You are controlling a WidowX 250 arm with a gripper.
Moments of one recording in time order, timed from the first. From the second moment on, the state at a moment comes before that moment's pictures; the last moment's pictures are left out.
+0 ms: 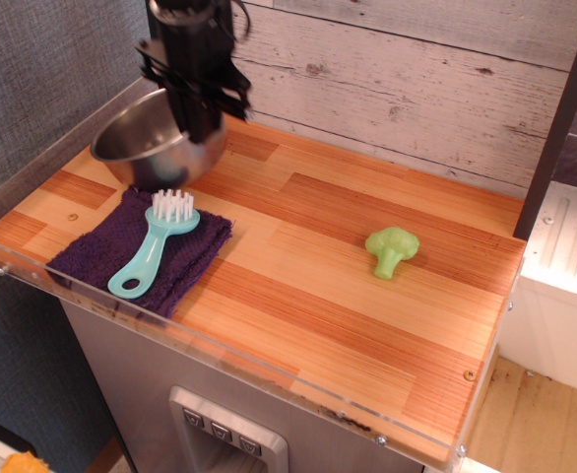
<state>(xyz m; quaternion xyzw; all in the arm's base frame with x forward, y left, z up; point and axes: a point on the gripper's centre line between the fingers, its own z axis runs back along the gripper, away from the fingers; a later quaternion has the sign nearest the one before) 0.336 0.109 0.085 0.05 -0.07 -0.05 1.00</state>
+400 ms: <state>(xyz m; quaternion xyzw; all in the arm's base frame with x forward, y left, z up) 0.308 0.062 0.143 0.04 -0.15 -0.08 0.98</state>
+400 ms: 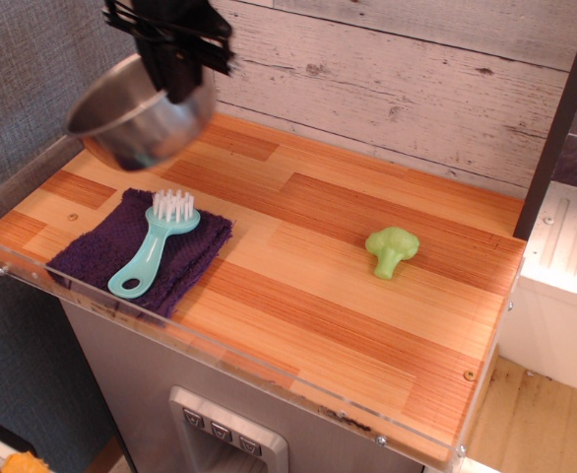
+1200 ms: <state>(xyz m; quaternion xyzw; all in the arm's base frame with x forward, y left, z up) 0.262 -0.094 0.104 -0.02 -0.09 -0.20 0.98</state>
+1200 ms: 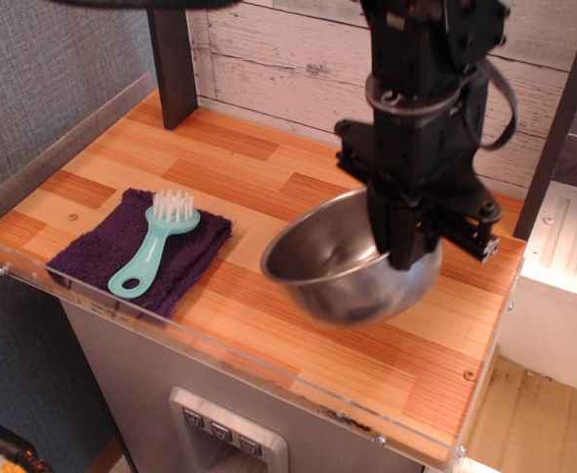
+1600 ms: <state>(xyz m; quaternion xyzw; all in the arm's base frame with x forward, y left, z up) 0.244 -0.087 0.074 -0.01 -0.02 -0.18 0.98</state>
